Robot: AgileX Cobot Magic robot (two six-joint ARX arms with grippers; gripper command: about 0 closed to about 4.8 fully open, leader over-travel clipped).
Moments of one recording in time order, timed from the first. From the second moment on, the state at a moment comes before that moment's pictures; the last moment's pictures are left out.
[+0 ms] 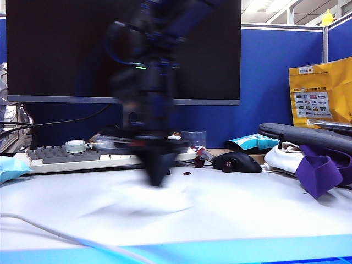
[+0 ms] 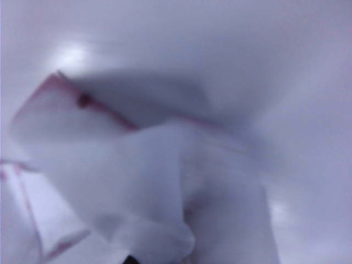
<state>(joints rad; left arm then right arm) 0.02 0.00 0.04 -0.24 0.04 -0.06 0.71 2.48 2.25 -1.39 -0.07 -0.09</state>
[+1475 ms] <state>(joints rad) 0.02 0.00 0.04 -0.24 0.04 -0.06 0.65 2.52 2.23 -0.70 -0.35 -0.07</state>
